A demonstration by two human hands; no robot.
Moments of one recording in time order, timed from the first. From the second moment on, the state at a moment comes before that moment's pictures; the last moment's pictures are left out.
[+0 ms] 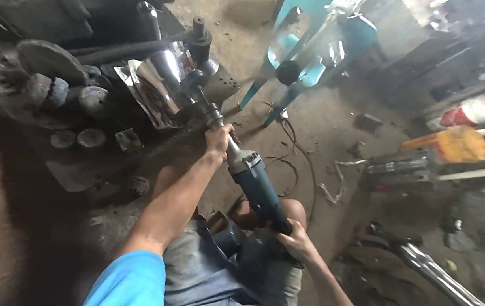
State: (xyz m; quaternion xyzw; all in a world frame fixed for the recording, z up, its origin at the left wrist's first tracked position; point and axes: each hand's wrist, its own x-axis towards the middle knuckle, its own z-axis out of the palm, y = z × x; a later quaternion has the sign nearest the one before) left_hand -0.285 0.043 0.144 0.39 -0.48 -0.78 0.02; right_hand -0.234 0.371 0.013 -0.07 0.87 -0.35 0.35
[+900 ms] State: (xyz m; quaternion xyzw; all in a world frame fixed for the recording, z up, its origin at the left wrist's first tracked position) left_hand -0.330 0.027 0.029 0.39 -0.39 -0.83 0.12; right_hand -0.235 0.369 0.013 -0.09 0.88 -0.33 0.33
